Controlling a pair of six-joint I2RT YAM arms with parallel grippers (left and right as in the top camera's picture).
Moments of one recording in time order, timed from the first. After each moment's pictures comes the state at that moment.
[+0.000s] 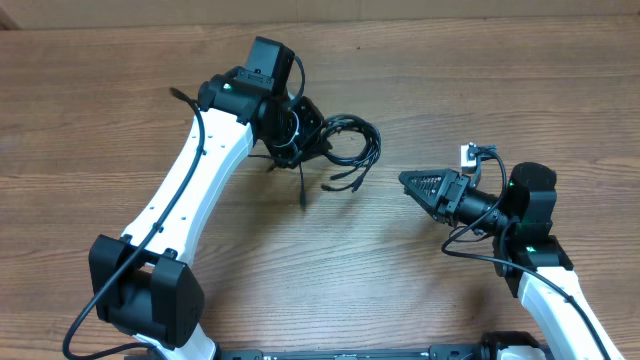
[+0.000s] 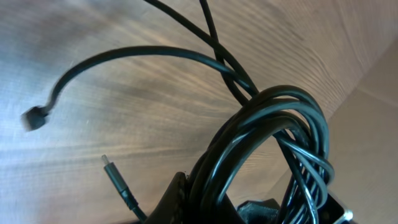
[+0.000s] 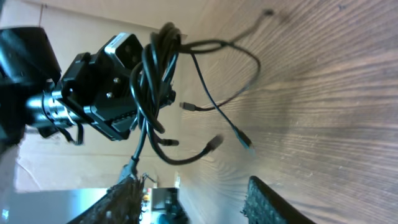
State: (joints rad) left arm -0.35 1.80 1.64 -1.05 0.52 -1.02; right arm 0.01 1.11 0.48 0.17 -0.99 0.95
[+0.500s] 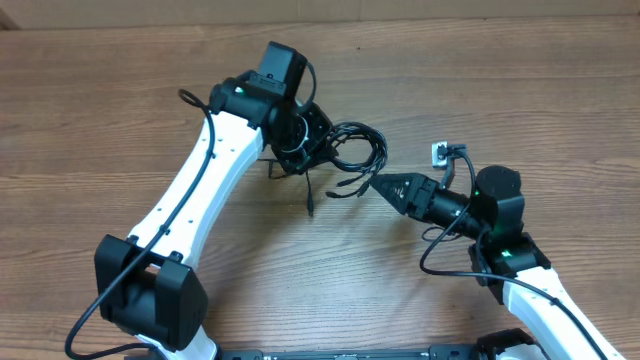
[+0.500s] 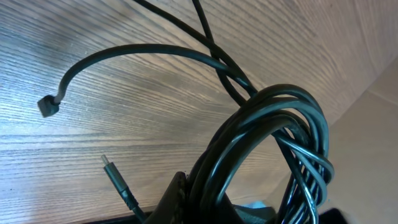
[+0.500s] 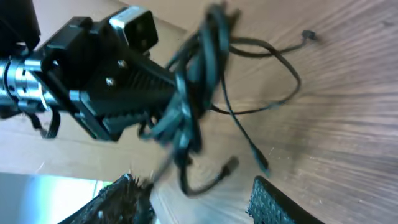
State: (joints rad) left arm -0.41 1.80 1.64 -1.05 0.49 -1.06; right arm 0.24 1.11 0.48 0.28 -0.76 0.92
